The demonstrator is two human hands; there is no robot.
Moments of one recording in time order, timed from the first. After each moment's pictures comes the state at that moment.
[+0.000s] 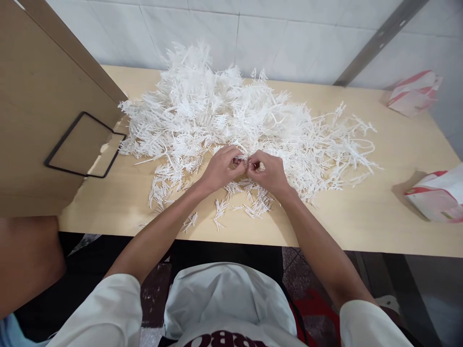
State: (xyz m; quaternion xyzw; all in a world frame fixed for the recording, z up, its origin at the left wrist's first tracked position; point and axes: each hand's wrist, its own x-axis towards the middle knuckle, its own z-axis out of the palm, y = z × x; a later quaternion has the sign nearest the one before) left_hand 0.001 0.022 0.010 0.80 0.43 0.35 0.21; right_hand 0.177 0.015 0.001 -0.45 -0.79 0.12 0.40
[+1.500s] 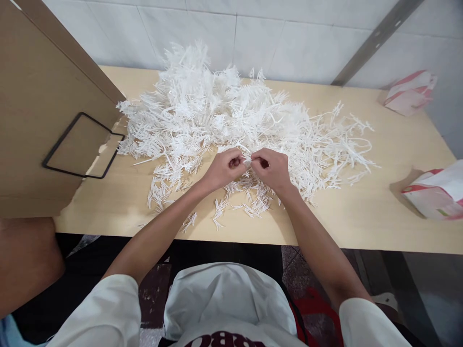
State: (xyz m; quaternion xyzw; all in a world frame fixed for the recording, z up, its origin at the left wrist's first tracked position) left_hand 0.006 0.021 0.014 0.75 0.42 0.38 0.36; right_hand 0.185 0.018 0.003 -0.46 -0.78 0.06 0.42
